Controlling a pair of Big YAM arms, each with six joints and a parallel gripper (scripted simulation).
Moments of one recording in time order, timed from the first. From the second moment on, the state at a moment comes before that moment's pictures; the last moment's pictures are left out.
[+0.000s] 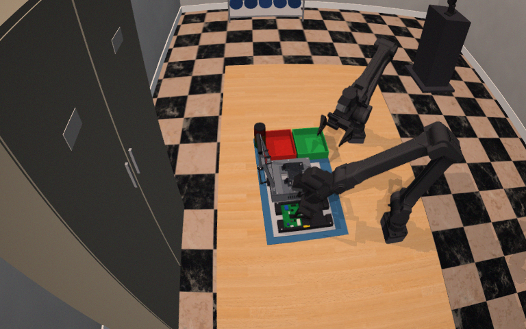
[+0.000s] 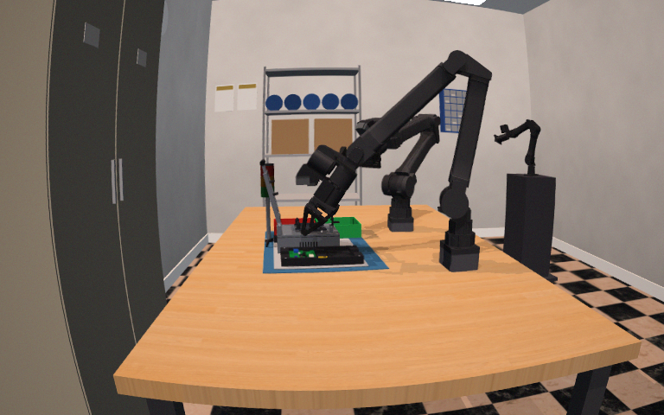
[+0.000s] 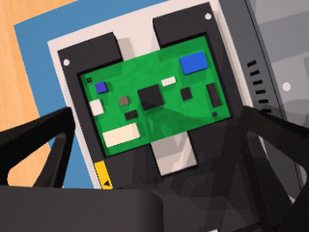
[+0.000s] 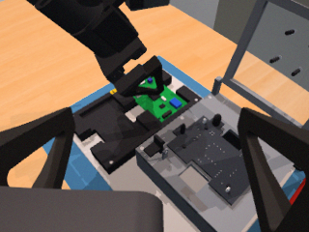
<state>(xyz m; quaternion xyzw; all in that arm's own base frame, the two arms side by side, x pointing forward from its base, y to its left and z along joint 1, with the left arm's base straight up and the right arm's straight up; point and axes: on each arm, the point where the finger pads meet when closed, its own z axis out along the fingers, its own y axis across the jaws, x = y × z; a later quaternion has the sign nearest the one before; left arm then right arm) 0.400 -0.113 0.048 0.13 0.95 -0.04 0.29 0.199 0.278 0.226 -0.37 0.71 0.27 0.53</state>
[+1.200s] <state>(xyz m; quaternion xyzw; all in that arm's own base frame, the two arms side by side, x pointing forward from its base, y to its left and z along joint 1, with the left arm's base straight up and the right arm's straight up) 0.416 -0.109 0.012 0.63 0.77 0.02 0.04 0.199 0.278 0.225 -0.37 0.71 0.27 0.53</state>
